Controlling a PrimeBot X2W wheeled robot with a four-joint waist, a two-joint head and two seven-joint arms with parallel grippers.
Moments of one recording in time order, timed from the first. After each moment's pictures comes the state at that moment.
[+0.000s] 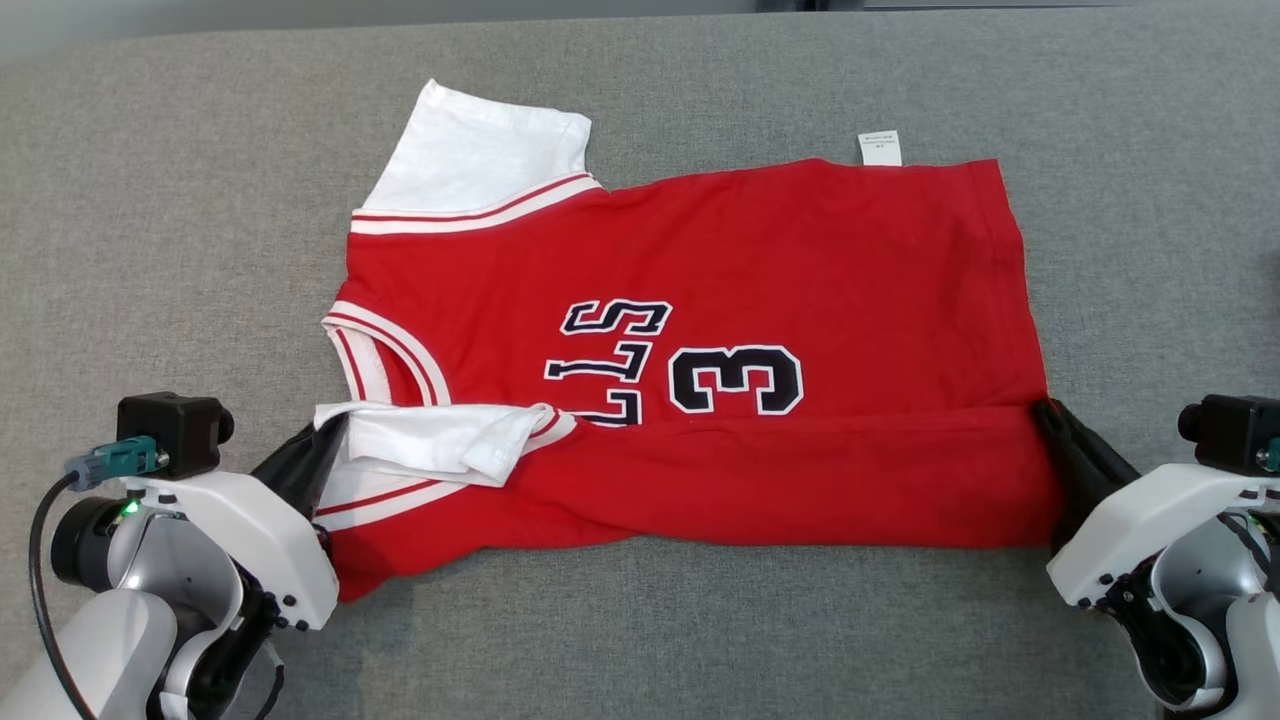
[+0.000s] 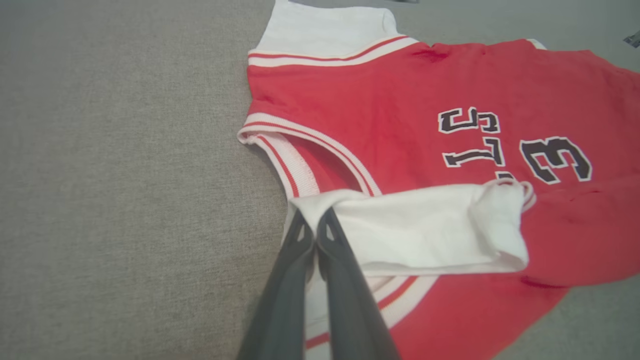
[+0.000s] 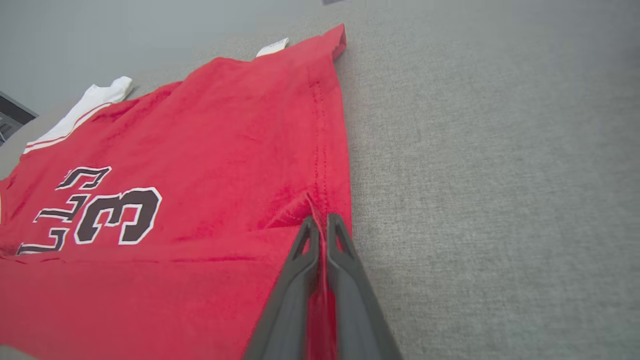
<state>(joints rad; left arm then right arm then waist) -0.26 0.53 -0.42 0.05 -0.77 0.11 0.25 -0.19 -0.11 -0.04 0.11 0.43 0.13 0.34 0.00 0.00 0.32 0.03</state>
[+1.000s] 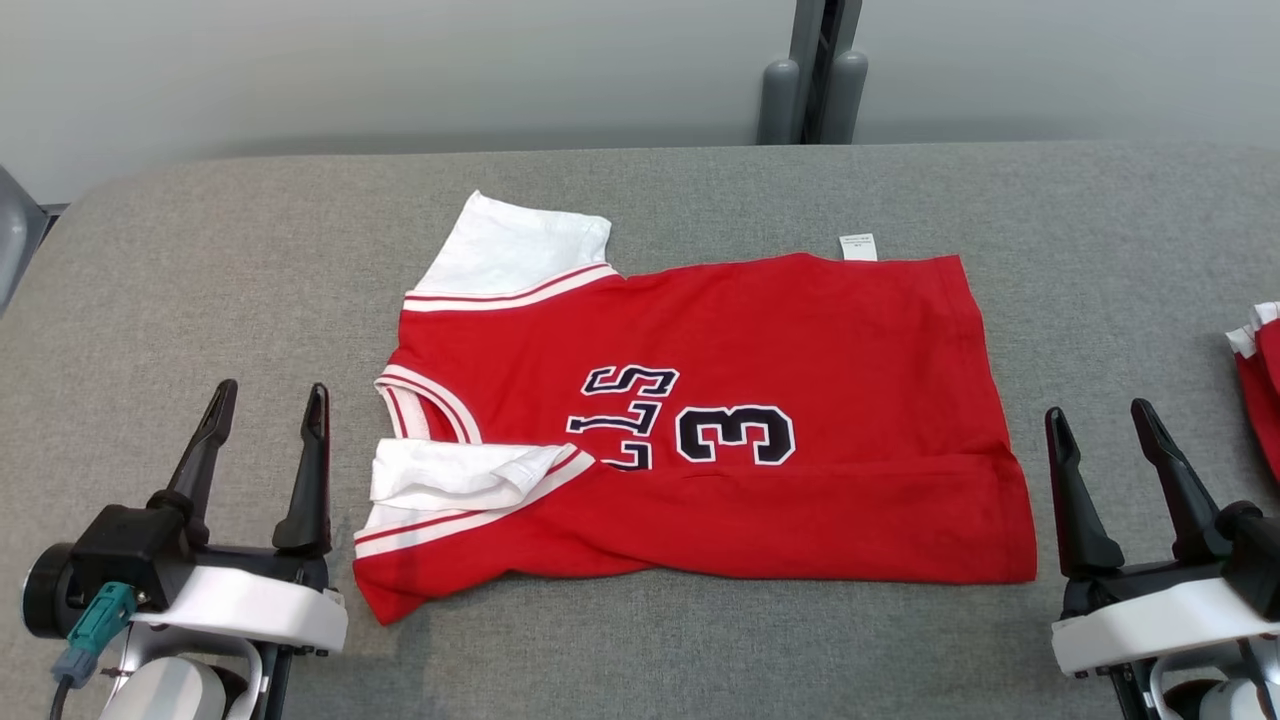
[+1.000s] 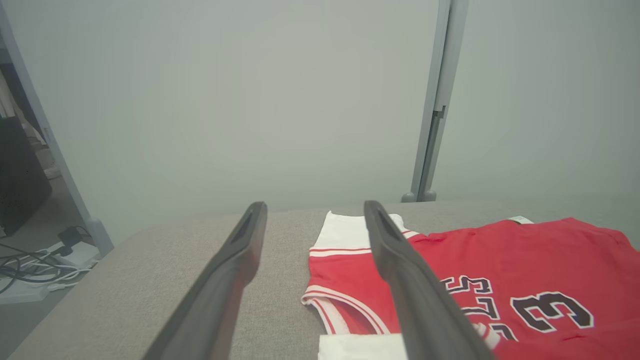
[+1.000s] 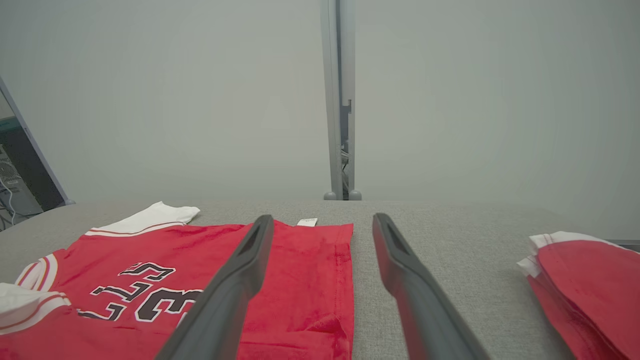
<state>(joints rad) -0.14 0.42 -0.32 0.04 -0.52 0.21 -0.26 -0.04 -0.09 -0.03 0.00 0.19 0.13 -0.14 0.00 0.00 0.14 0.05</state>
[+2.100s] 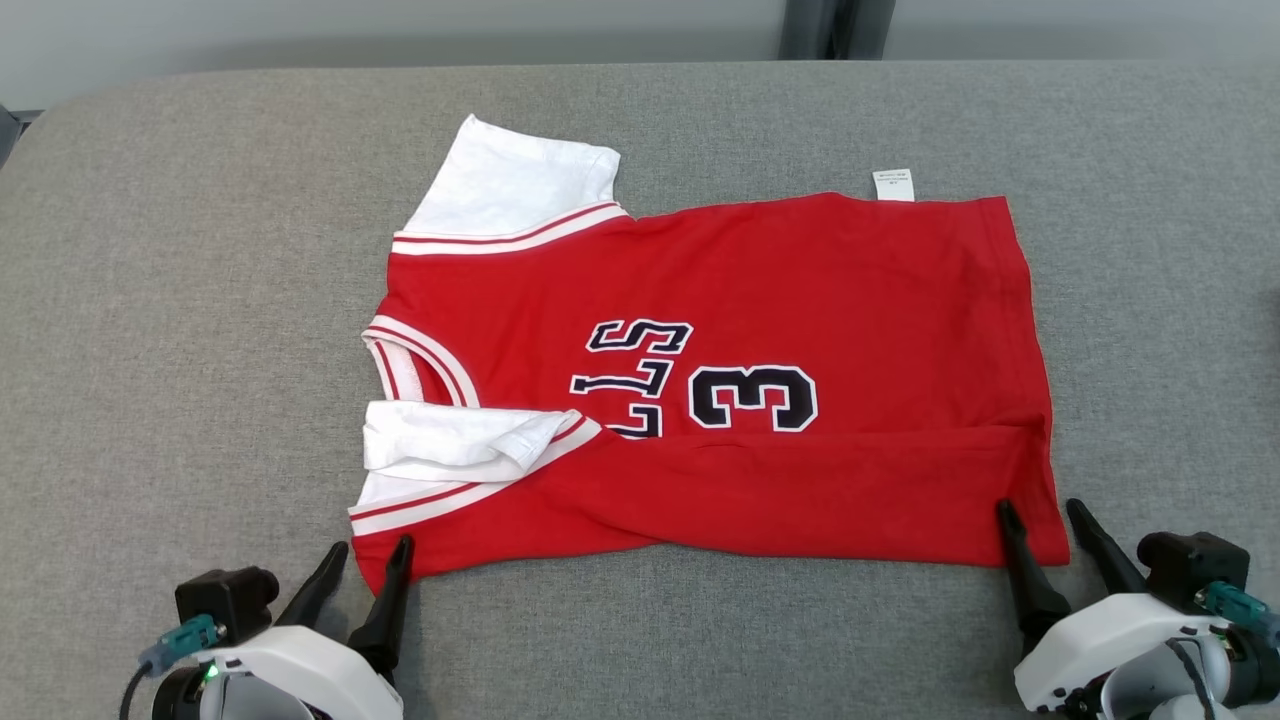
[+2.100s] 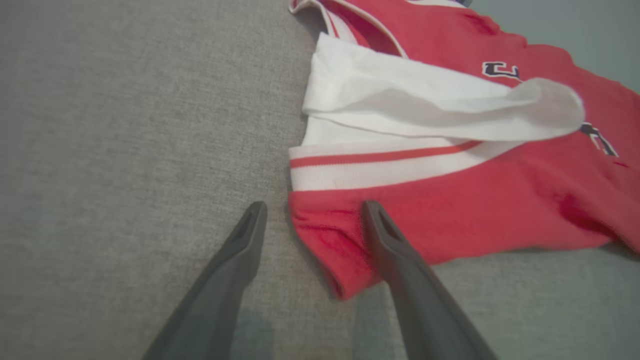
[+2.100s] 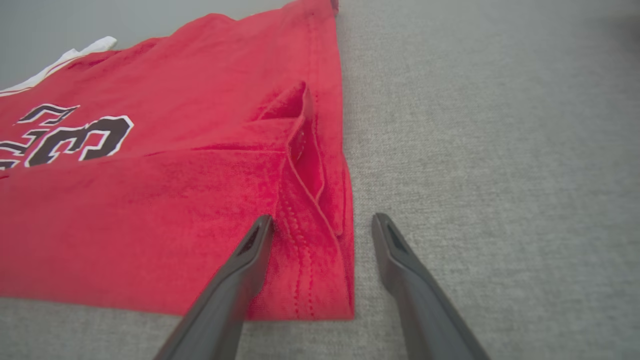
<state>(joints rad) -0.10 0.30 -0.39 0.37 -0.74 0.04 -0.11 -0.10 -0.08 0.01 0.36 0.27 0.13 -0.07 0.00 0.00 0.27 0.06</state>
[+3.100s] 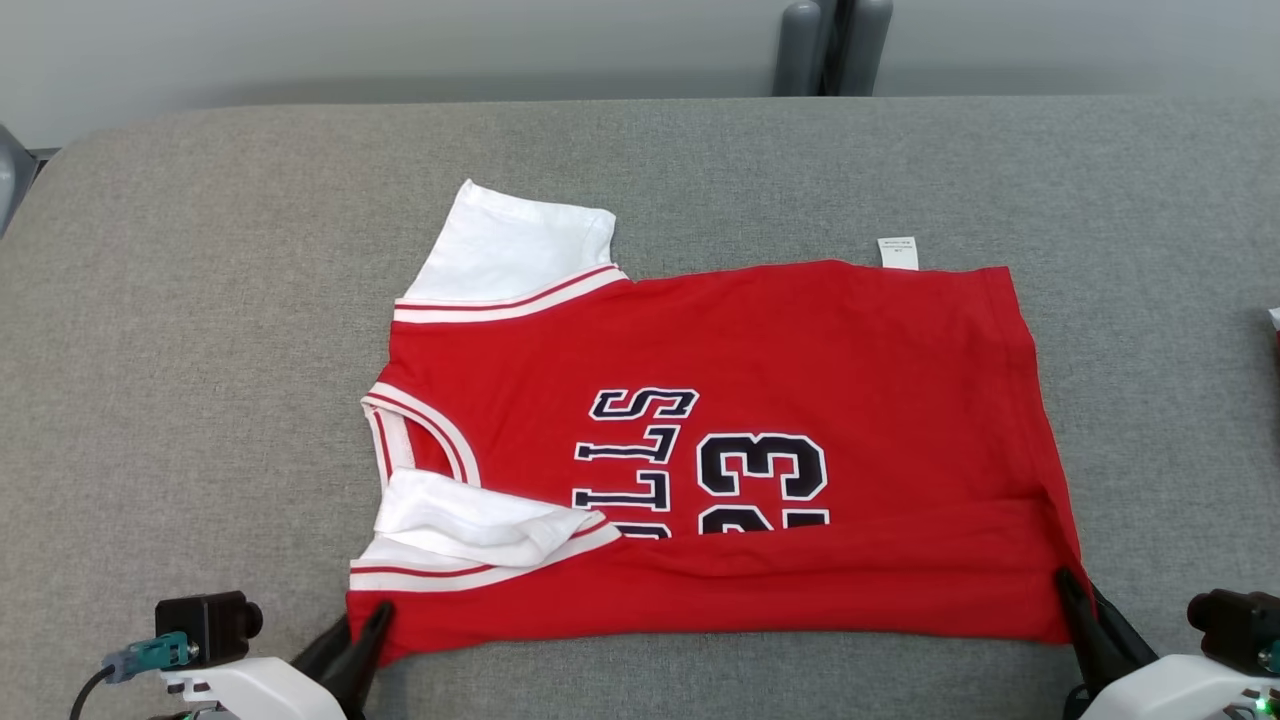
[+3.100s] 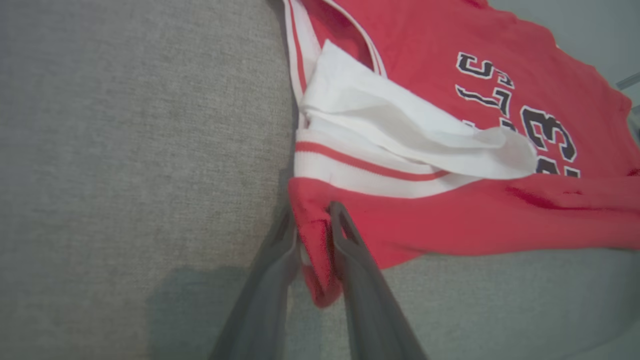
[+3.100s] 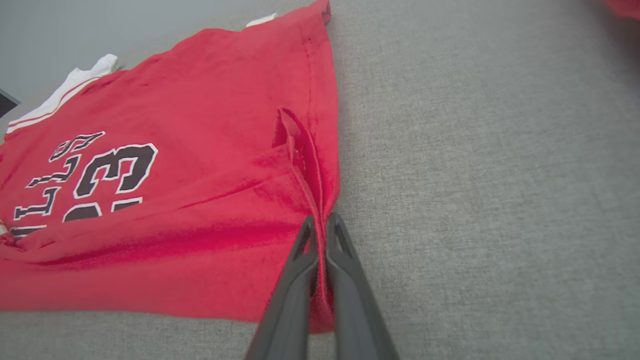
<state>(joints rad) 0.04 0.43 -0.36 0.08 -0.88 0.07 0.18 0.10 -0.08 -0.06 0.10 0.37 0.13 0.13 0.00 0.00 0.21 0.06</state>
